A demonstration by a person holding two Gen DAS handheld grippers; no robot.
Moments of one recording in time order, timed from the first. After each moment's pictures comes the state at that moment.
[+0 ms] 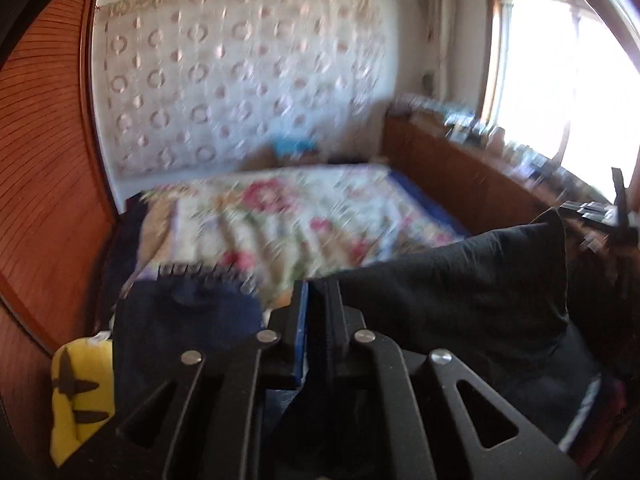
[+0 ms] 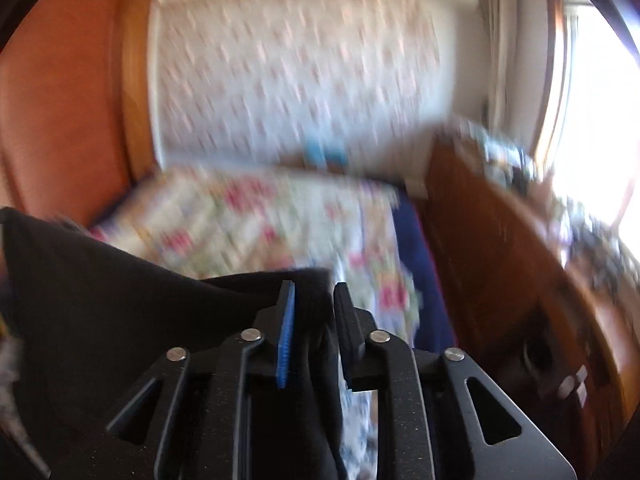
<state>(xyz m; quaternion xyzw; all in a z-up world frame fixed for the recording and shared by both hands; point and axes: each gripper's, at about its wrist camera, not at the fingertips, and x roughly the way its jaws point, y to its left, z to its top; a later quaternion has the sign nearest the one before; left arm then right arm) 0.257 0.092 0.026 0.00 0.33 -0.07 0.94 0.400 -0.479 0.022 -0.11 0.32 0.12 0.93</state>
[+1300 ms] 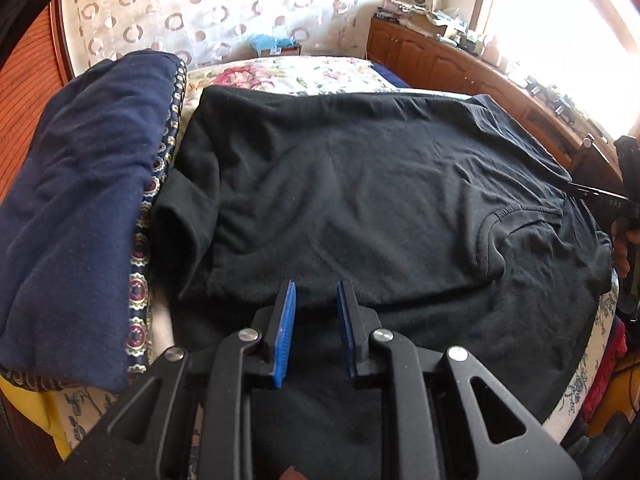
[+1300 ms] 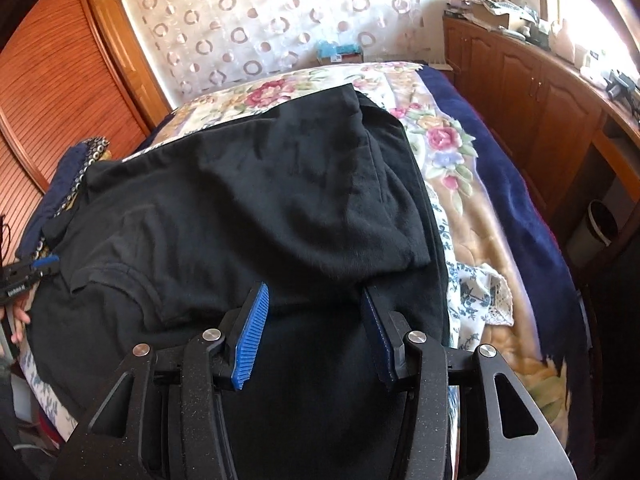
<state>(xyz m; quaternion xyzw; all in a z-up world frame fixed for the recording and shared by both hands) 0.174 0.025 -0.116 -0.01 0.46 -0.11 0.88 0.300 -0.510 -0.128 0.02 0.44 0.18 0.88</state>
